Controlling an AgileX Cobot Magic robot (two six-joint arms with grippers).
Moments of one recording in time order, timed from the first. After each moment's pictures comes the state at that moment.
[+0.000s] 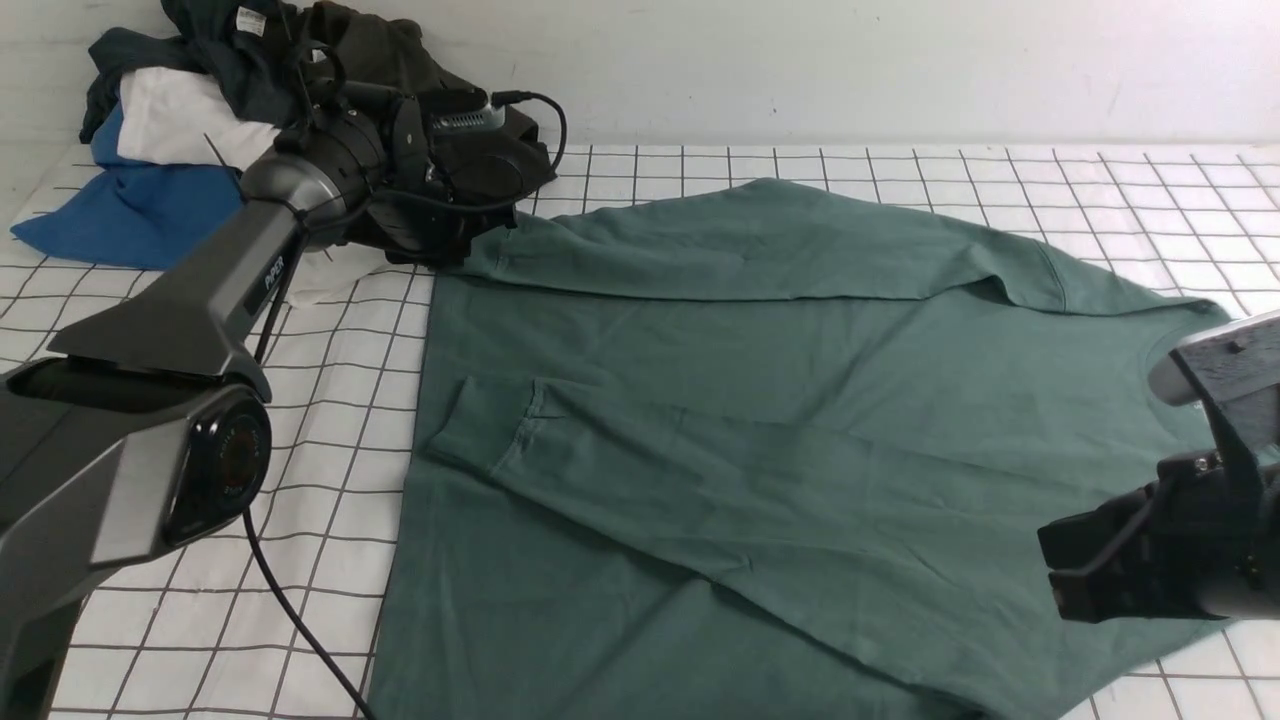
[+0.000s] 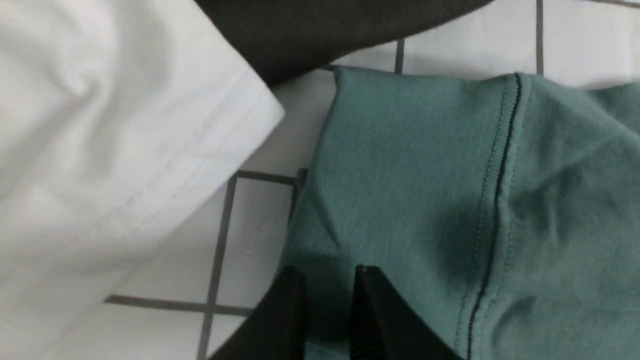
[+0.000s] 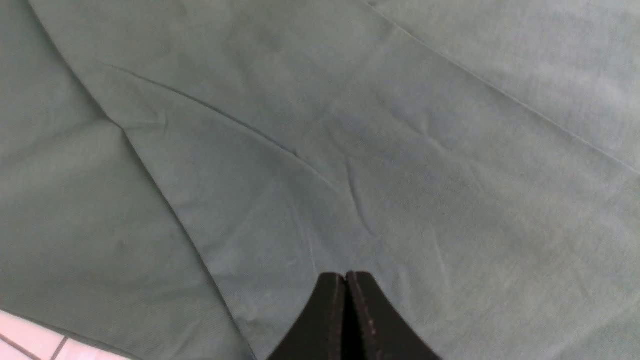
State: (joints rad) right arm 0.22 1.17 -0.62 0.51 0.54 -0.55; left arm -0.16 2.66 -2.51 0.00 0.88 -0.31
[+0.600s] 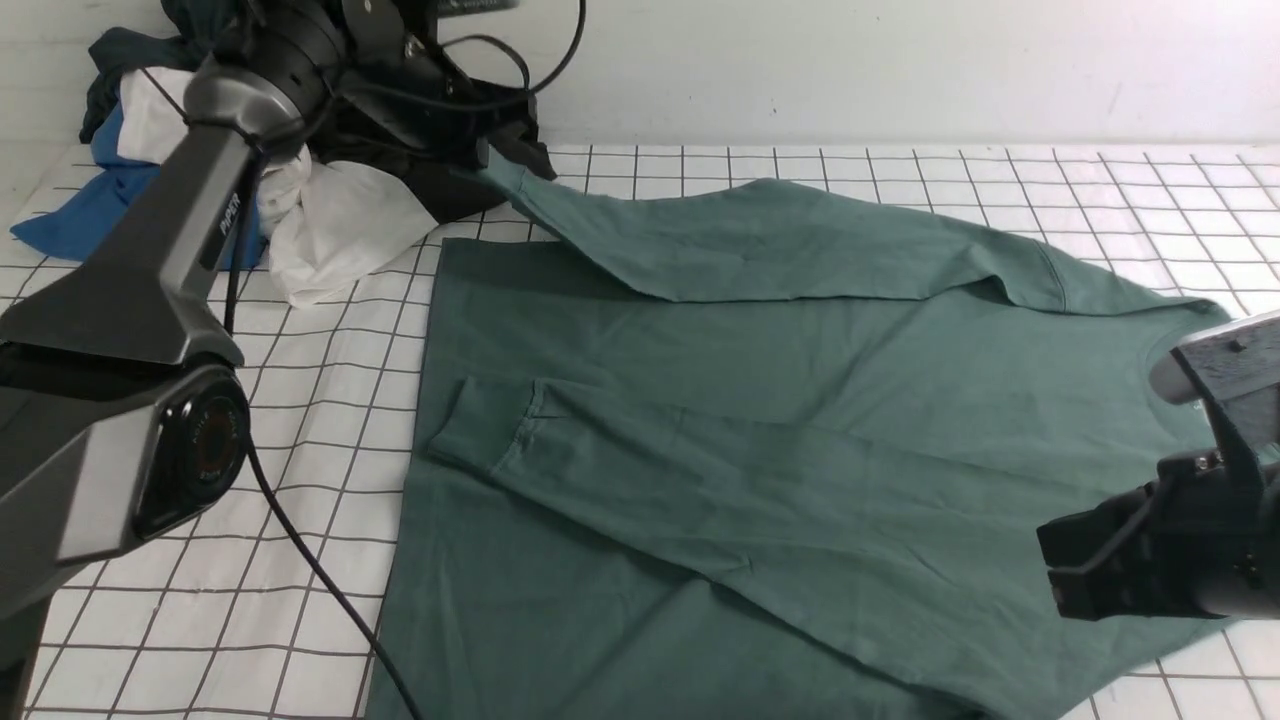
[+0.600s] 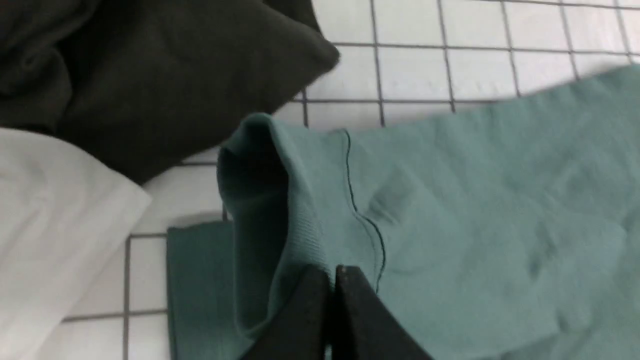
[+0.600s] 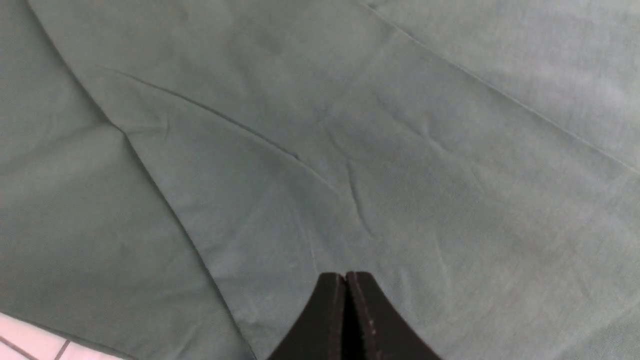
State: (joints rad) right arm 0.22 1.17 -0.62 0.51 0.54 -0.55; left arm -0.16 2.56 -2.74 -0.22 1.14 -0.08
